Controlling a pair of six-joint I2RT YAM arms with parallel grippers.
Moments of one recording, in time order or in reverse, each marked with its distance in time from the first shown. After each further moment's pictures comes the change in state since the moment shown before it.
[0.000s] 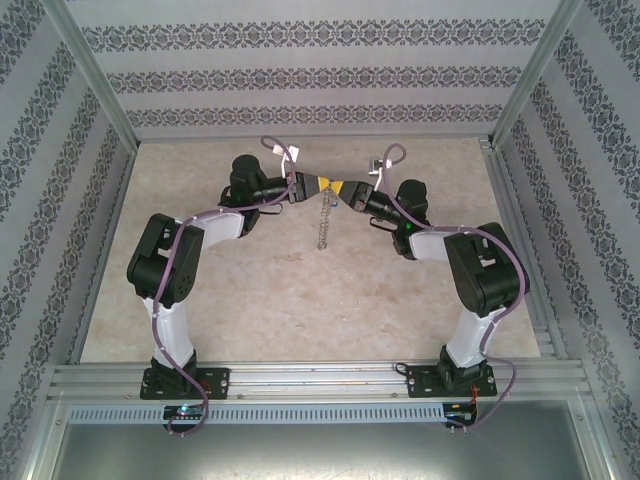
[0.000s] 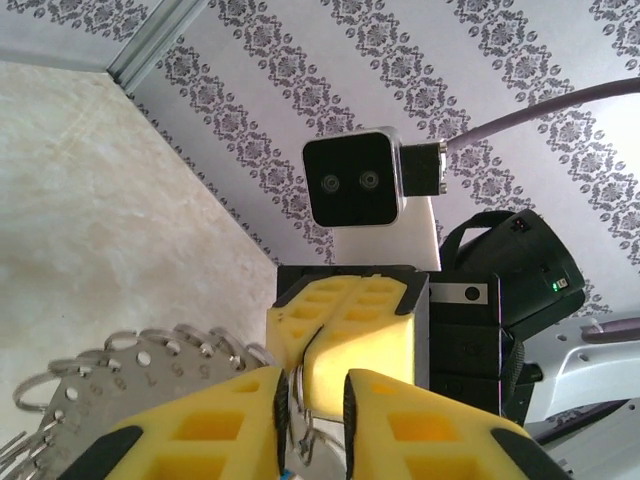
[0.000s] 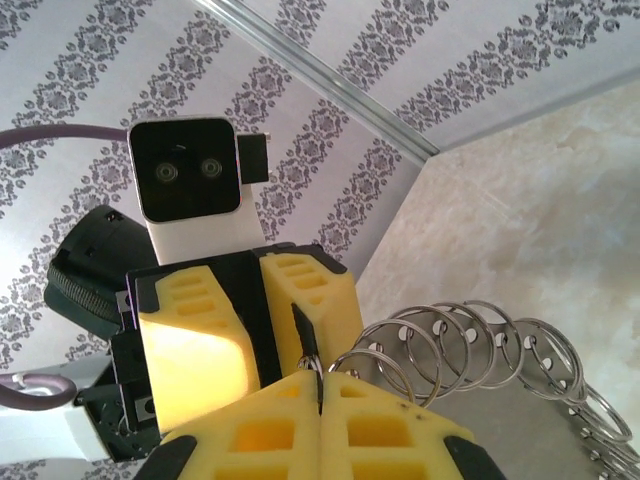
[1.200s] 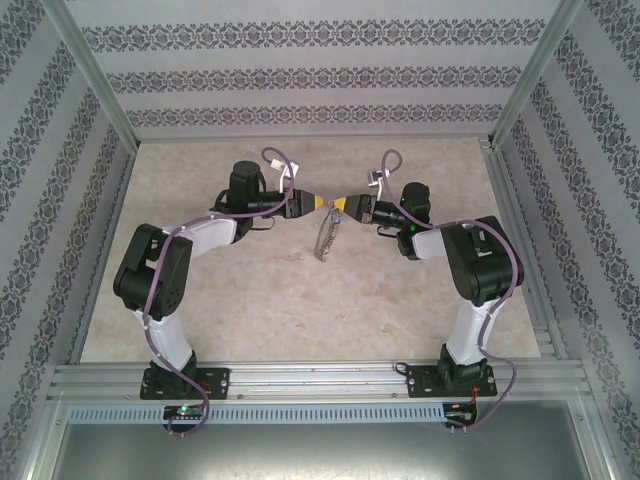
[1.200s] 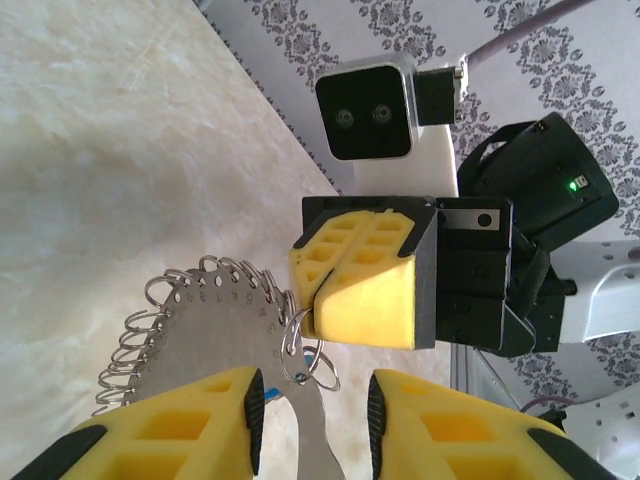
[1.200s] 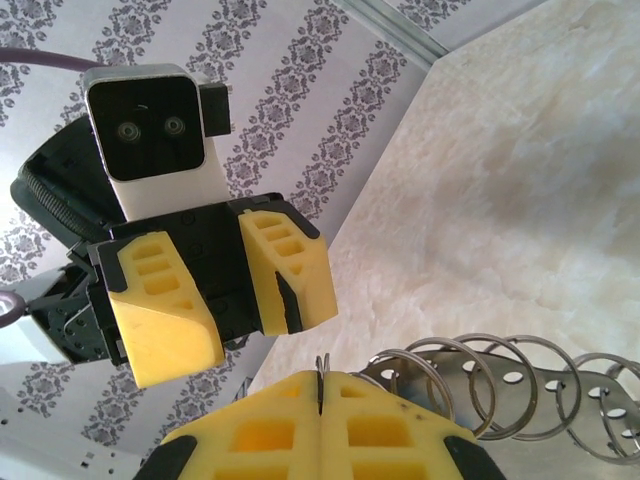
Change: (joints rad) left arm 0.001 -0.117 -0.079 -0.366 -0.039 0.258; right arm -0.060 0.078 -0.014 -0.013 -0.236 -0.045
